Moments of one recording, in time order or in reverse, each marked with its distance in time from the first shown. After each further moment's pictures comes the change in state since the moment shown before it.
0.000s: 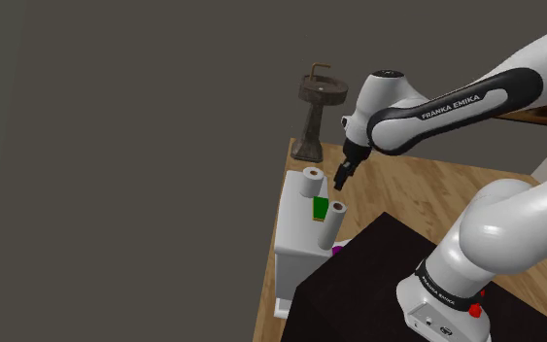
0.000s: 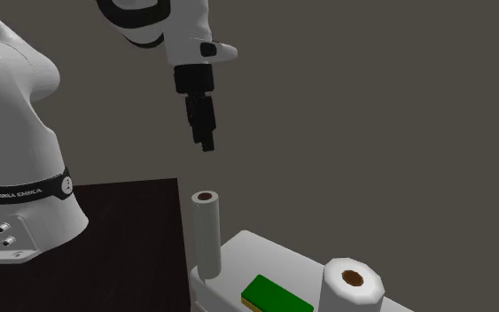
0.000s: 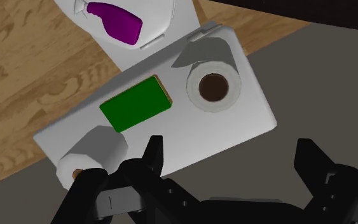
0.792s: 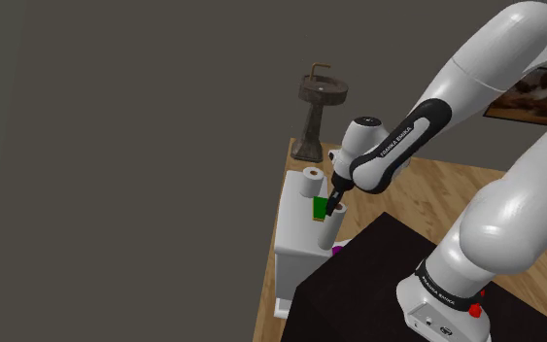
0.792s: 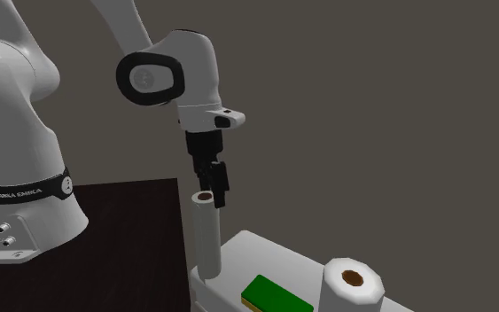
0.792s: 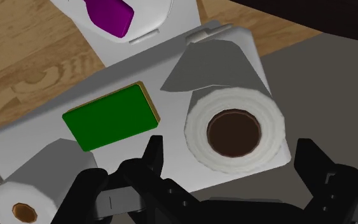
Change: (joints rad) arm 0.005 0.451 -0.062 -0.034 -0.035 0.487 -0.102
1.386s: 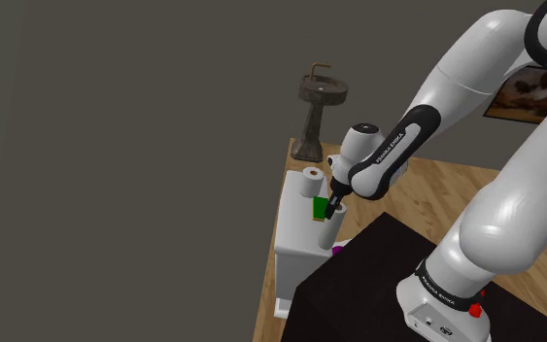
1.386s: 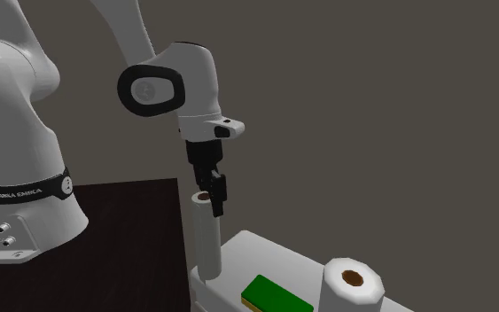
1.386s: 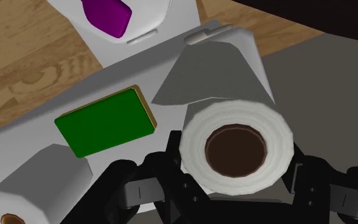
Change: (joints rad) arm -0.001 0.078 0.000 0.001 -0.007 0.080 0.008
